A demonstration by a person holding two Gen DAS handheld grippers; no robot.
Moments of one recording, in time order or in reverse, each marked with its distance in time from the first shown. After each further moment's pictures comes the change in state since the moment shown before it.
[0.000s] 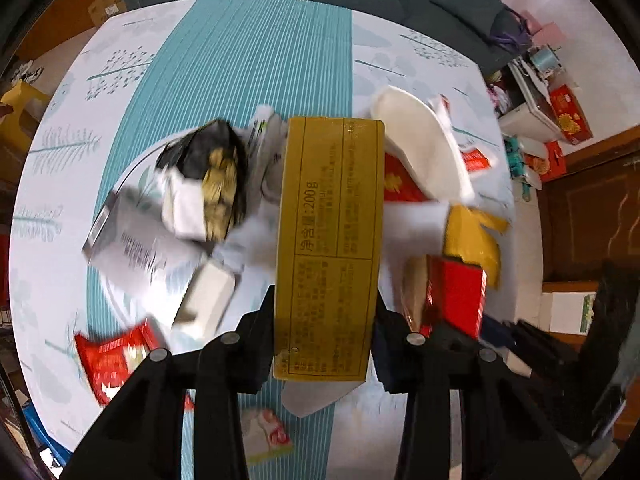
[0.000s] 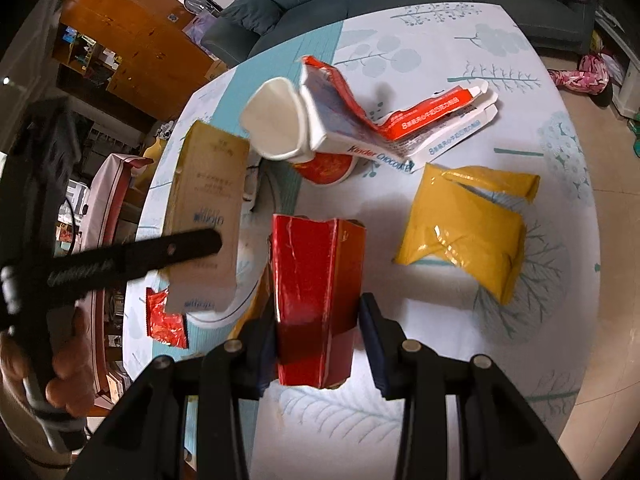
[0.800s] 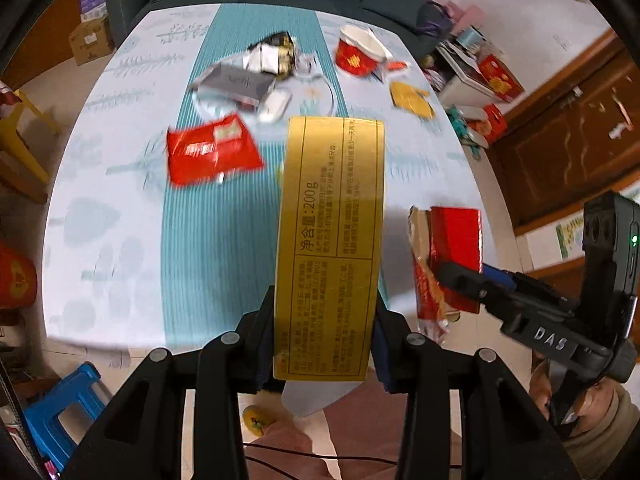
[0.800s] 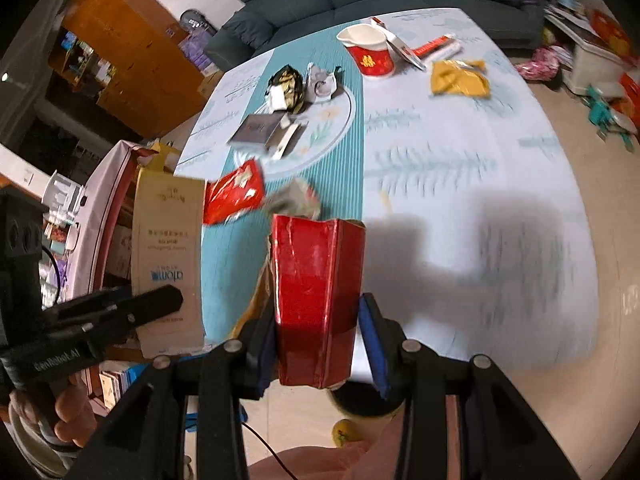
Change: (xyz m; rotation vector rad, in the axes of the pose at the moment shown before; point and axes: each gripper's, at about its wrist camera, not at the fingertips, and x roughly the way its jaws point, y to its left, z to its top) left arm -0.109 0.103 -0.256 0.195 -0.095 -0.131; right arm -0.055 0.130 -0.222 0.077 -0.134 -0.108
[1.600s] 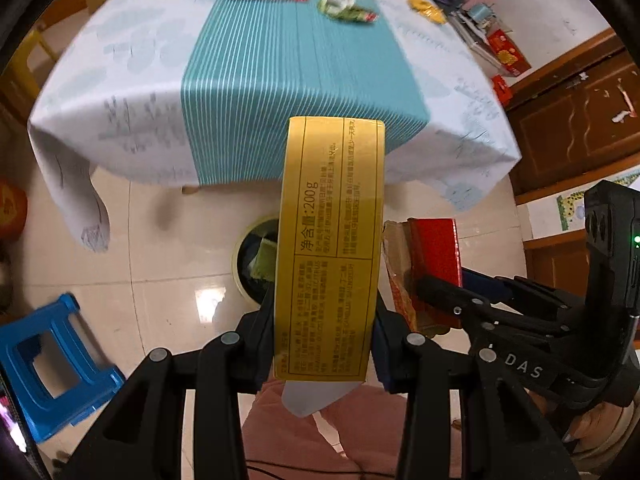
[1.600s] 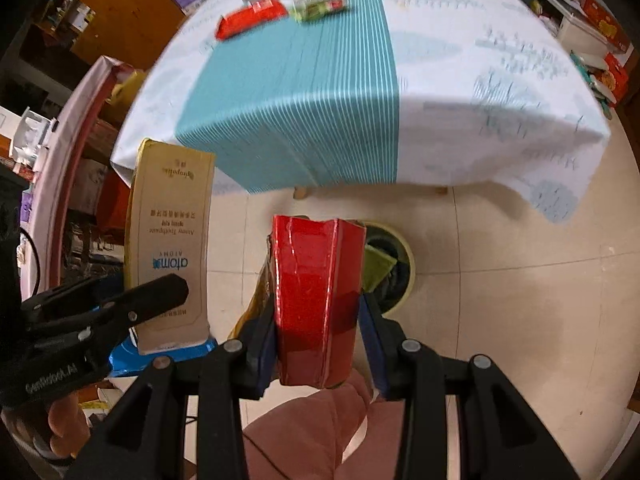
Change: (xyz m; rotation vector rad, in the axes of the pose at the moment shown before) left arm 0.039 0.037 -0.184 -0.077 0.106 -0.011; right arm 0.041 0.045 -0.188 -0.034 0.195 -0.146
